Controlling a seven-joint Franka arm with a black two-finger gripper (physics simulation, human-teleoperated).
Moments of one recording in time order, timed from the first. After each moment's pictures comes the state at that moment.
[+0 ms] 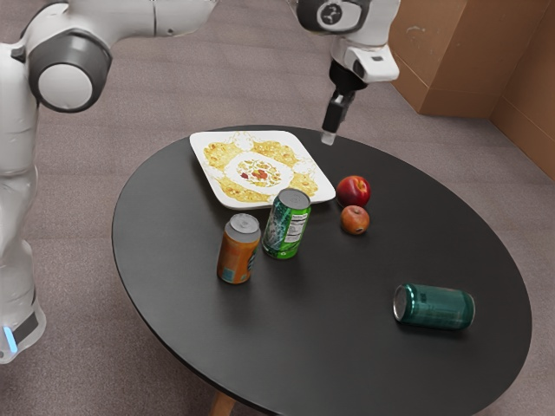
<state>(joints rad) -0.19 0.14 0.19 -1.30 0.05 1.51 0.59</state>
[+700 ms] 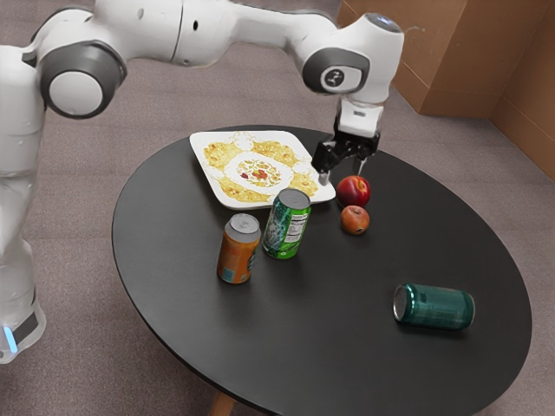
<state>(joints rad) -0.18 0.20 0.16 -1.47 0.01 1.75 1.19</state>
